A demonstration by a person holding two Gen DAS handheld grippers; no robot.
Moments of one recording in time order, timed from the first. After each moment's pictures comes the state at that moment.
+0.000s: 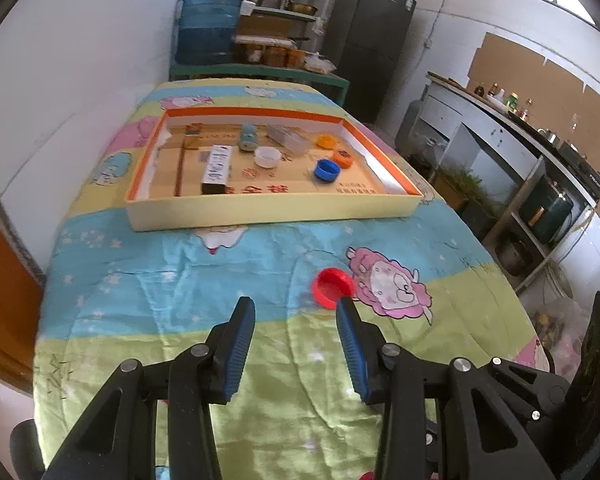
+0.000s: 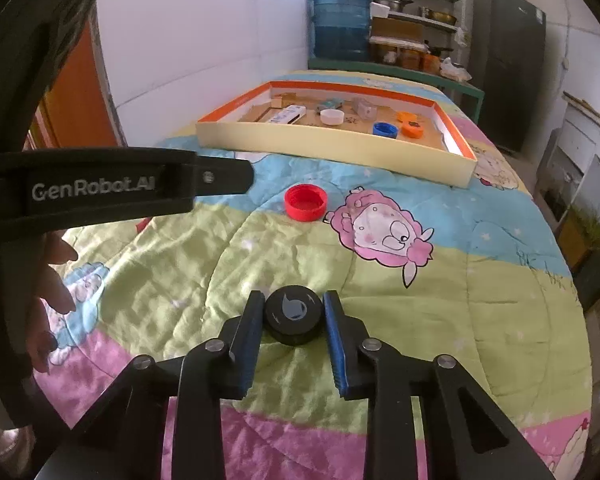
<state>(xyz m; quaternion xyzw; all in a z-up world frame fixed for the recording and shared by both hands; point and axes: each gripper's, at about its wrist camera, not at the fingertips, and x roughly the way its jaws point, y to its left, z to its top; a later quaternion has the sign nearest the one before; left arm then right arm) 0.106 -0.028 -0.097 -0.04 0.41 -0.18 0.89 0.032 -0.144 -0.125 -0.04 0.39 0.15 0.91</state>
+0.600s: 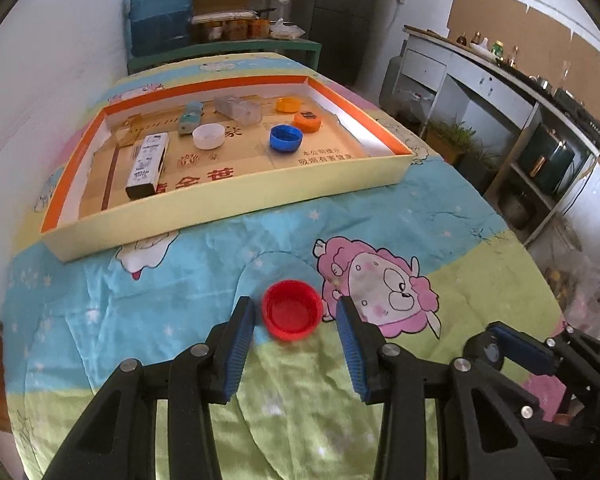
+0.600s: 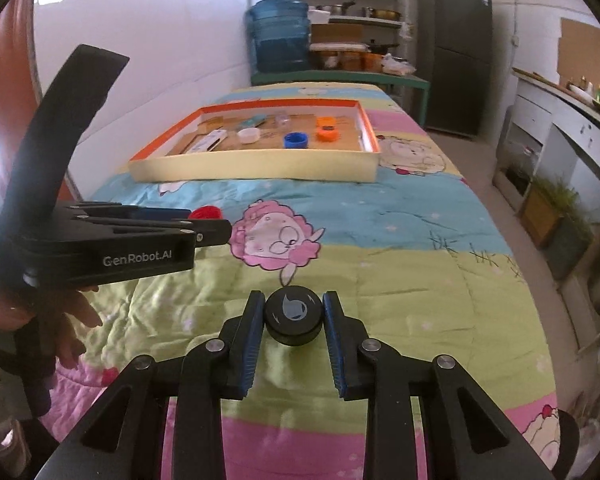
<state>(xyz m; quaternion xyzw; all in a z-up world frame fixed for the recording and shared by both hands) 0.142 -0.083 -0.124 0.04 0.44 -0.20 0.87 0.030 -0.210 -0.113 0.01 0.37 0.07 0.92</state>
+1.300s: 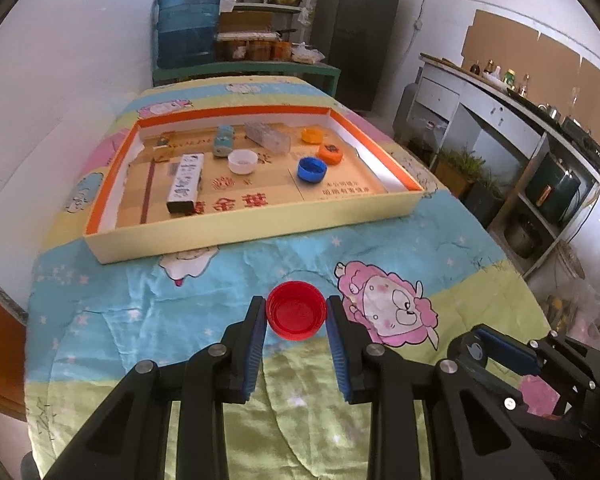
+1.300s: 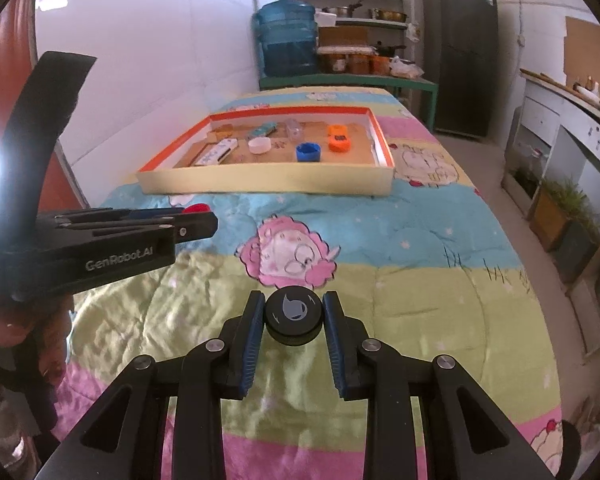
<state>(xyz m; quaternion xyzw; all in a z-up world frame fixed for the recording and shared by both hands) 0.131 -0.058 -0.098 0.01 0.41 -0.18 0.89 0.040 -0.199 -0.101 0.01 0.37 0.09 0.93</state>
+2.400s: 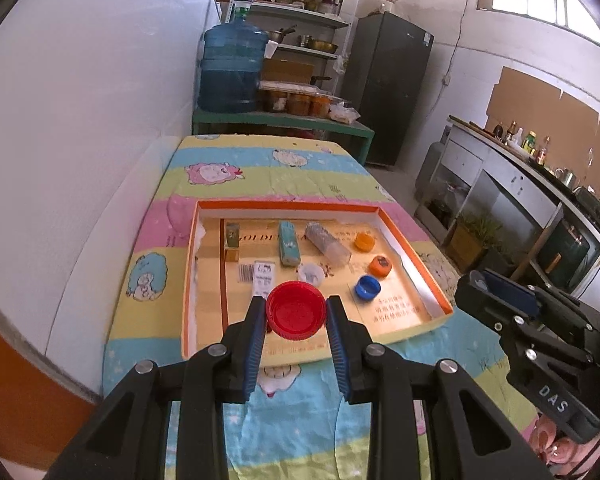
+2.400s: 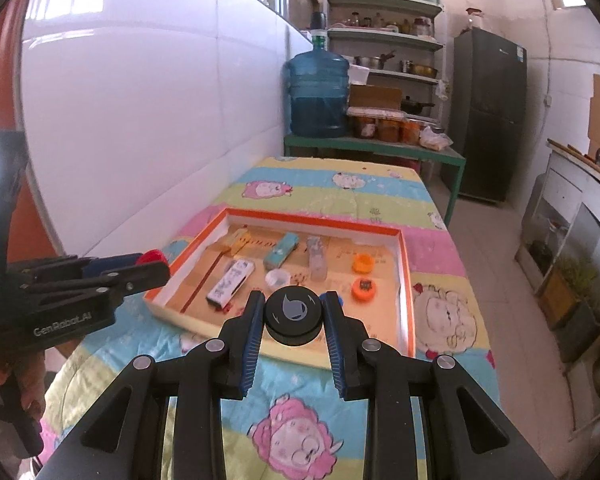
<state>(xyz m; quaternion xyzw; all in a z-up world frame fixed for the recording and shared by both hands) 0.181 0.002 -0.021 -0.04 0.35 -0.14 0.93 0.144 -0.180 -0.007 -0.02 0.29 0.13 0.95</state>
